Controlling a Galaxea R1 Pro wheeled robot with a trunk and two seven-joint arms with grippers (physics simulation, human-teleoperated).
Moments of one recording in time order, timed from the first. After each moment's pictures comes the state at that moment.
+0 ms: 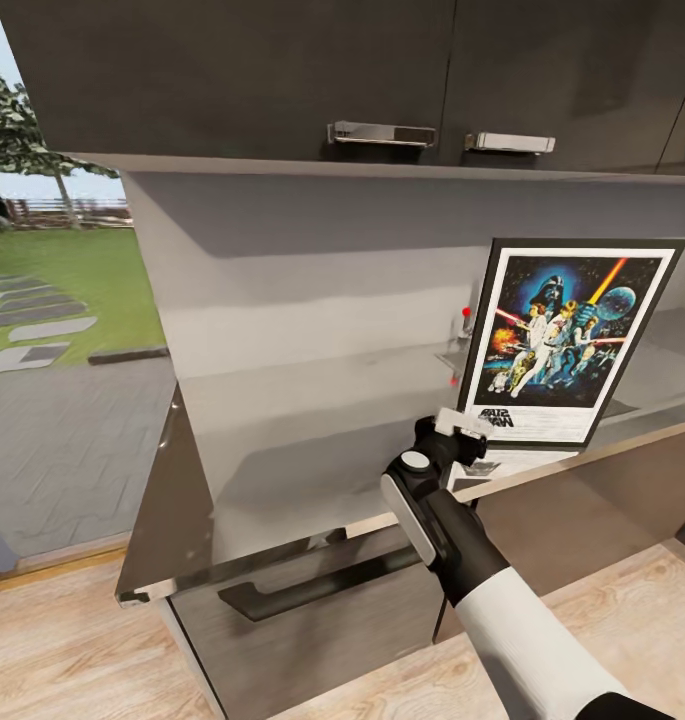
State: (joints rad) left arm 0.04 0.08 0.41 -0.56 0.02 -0.22 0.00; right arm -0.76 0.15 0.40 -1.08 -0.28 0.28 -1.10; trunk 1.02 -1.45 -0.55
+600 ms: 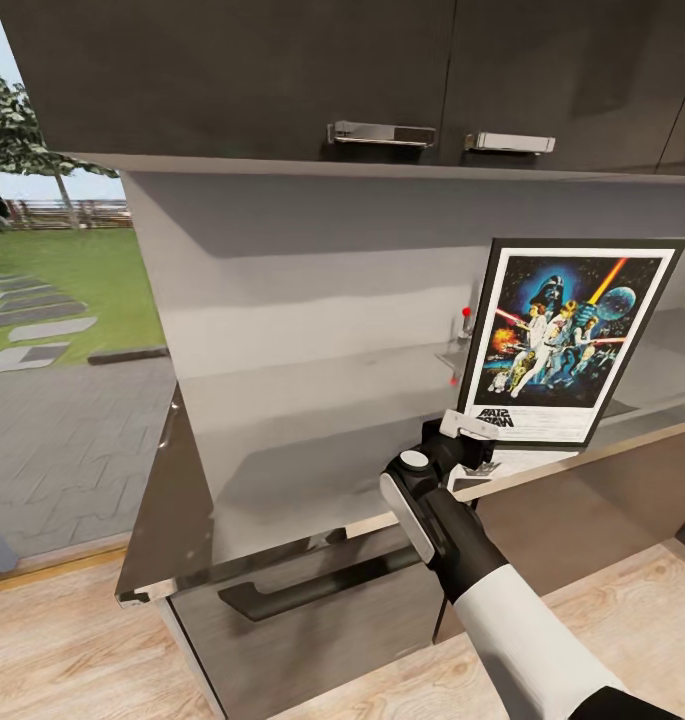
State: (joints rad) left arm 0.04 0.08 0.41 -0.56 0.02 -0.22 0.00; right arm -0.77 0.15 0.40 -1.06 -0.28 0.28 -1.18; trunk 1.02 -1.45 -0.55
